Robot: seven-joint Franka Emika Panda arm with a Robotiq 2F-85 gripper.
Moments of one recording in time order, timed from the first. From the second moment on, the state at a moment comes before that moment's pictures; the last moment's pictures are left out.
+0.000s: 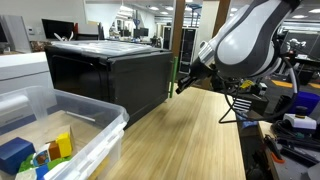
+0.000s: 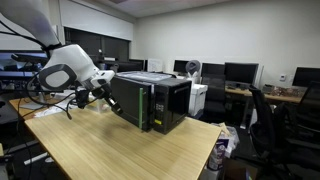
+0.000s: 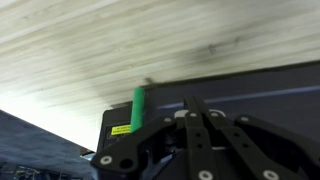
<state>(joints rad) -0.09 0.06 0.09 -2.76 0.53 3.46 -0.22</state>
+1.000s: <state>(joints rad) 0.20 0.16 -0.18 -2.44 0.76 3.45 -0.09</state>
